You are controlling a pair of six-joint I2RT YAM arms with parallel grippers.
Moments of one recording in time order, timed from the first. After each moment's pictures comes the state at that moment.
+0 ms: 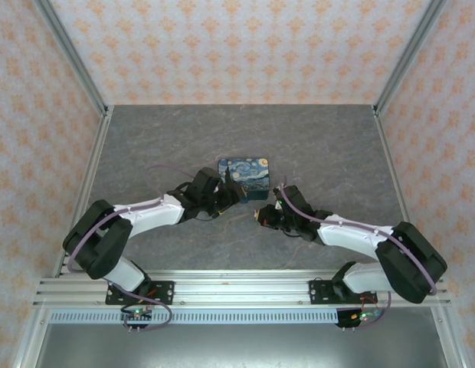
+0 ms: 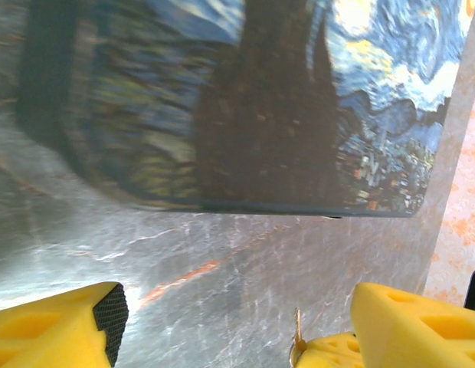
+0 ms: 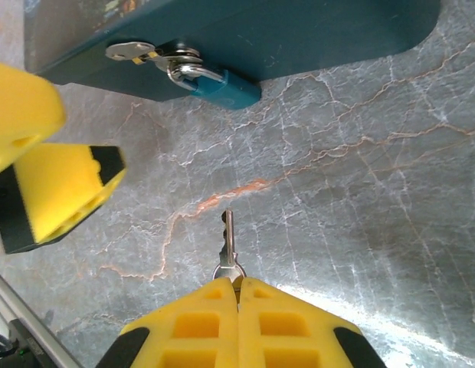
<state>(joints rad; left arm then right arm) -0.62 1.54 0.77 -0.03 0.23 -1.15 0.71 1.29 0.49 0.04 -0.23 0.88</state>
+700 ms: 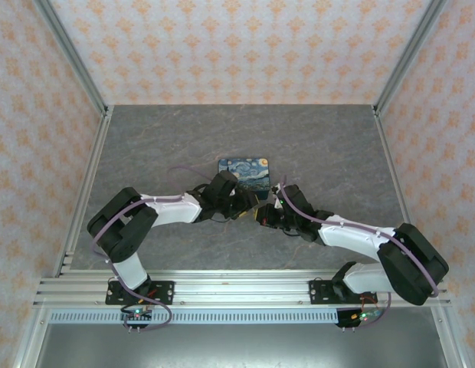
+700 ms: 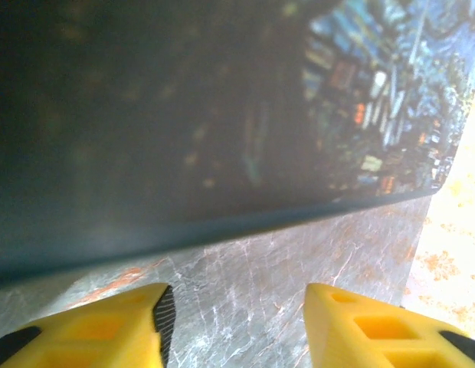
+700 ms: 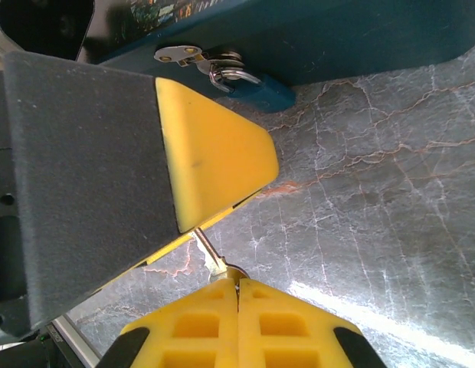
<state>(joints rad) -0.71 1.72 0.84 0.10 0.29 -1.20 0.71 1.28 0.49 0.07 -0.26 0.87</state>
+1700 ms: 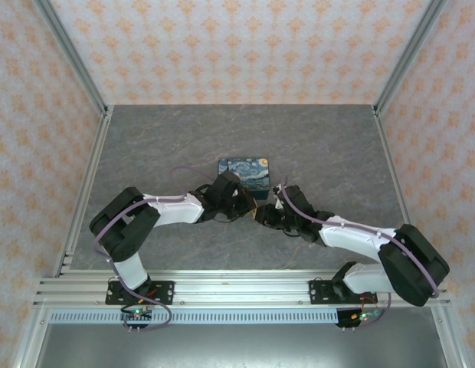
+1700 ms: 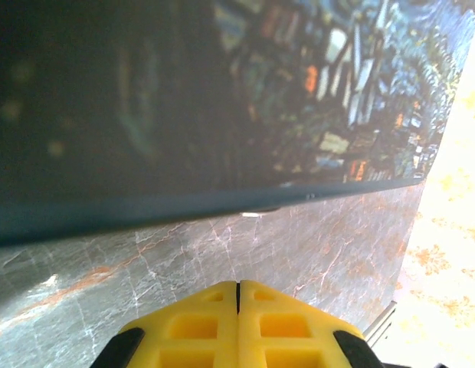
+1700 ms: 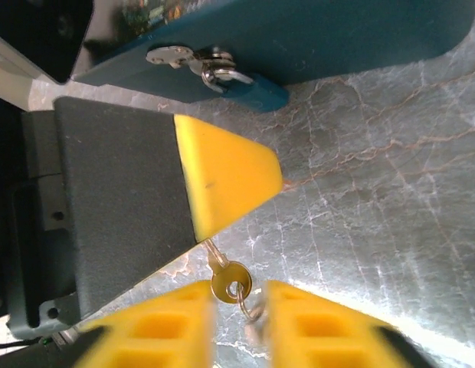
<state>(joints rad) -0.72 1.73 0.85 0.11 0.29 -1.21 0.70 1.26 0.48 0.06 -0.25 0.89</state>
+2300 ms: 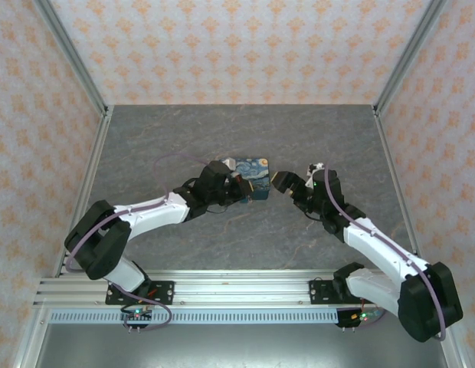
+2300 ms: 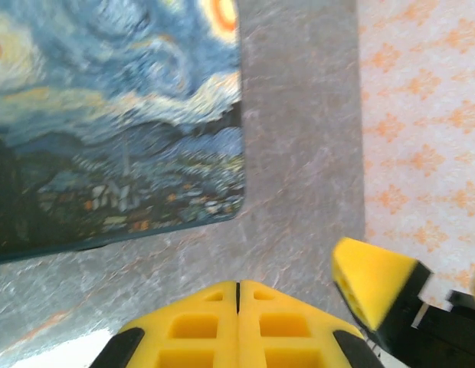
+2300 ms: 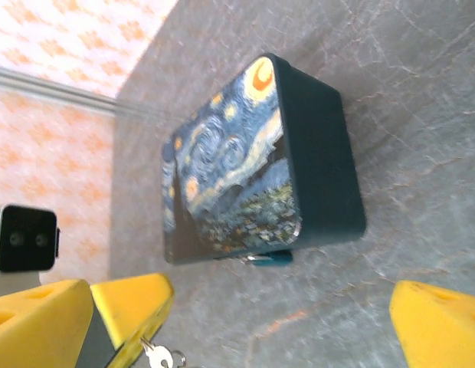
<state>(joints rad) -0.69 1.53 0.85 0.11 0.19 -1.05 0.42 1.03 0.52 0.00 -0.27 1.00</state>
